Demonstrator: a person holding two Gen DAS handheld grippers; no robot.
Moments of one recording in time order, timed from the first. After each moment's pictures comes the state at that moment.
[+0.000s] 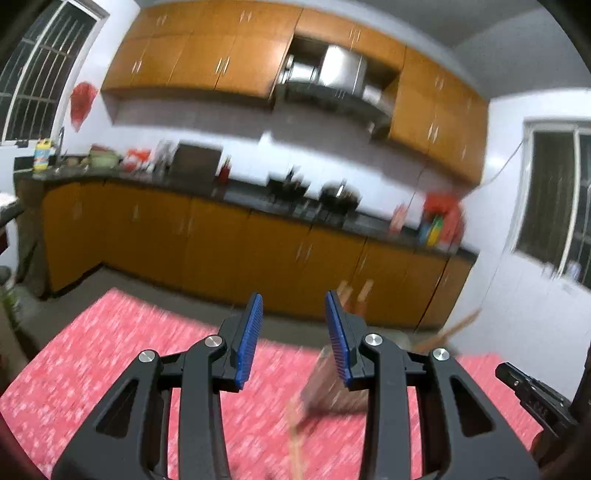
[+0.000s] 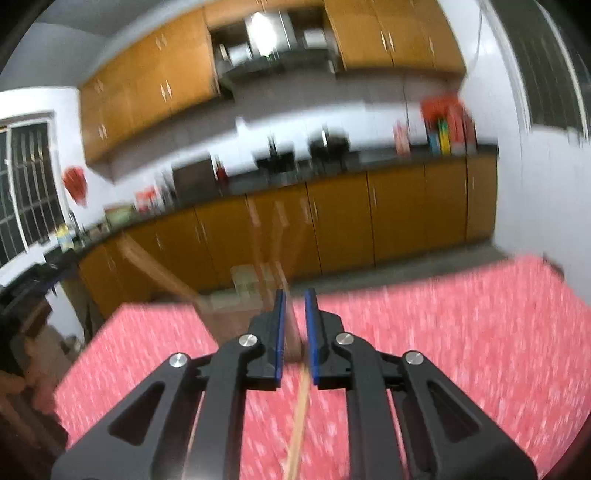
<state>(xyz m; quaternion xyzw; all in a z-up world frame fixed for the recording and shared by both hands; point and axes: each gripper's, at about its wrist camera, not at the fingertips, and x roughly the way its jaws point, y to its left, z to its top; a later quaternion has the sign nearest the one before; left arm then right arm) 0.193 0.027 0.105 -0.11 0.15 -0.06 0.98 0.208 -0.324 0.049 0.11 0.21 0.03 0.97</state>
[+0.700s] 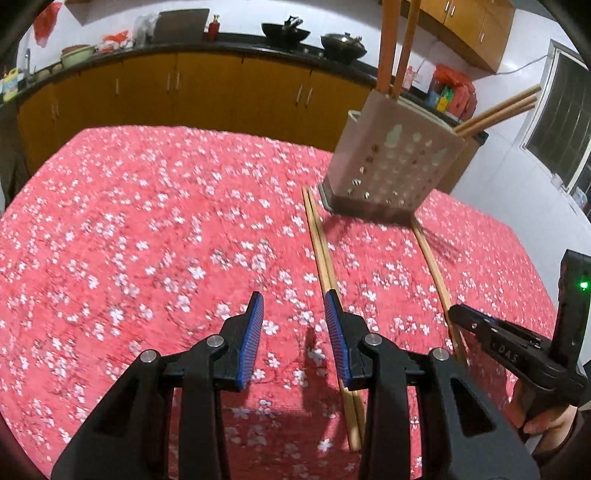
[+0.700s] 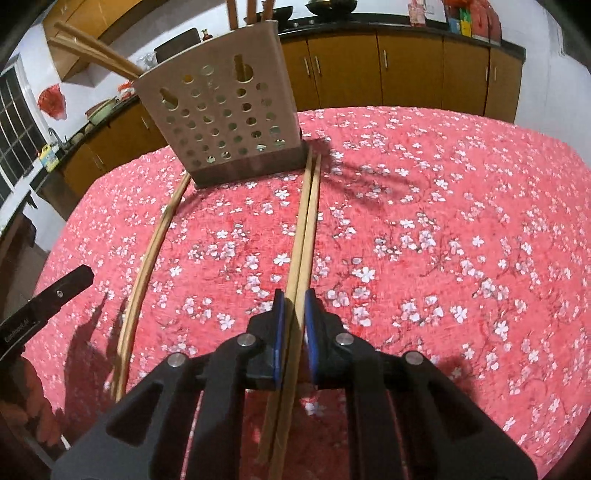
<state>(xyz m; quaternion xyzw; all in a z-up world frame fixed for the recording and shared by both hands) 0.200 0.013 -0.055 -0.09 0.41 -0.11 0.90 0.237 -0.282 -0.096 0.09 0.43 0.06 0.90</state>
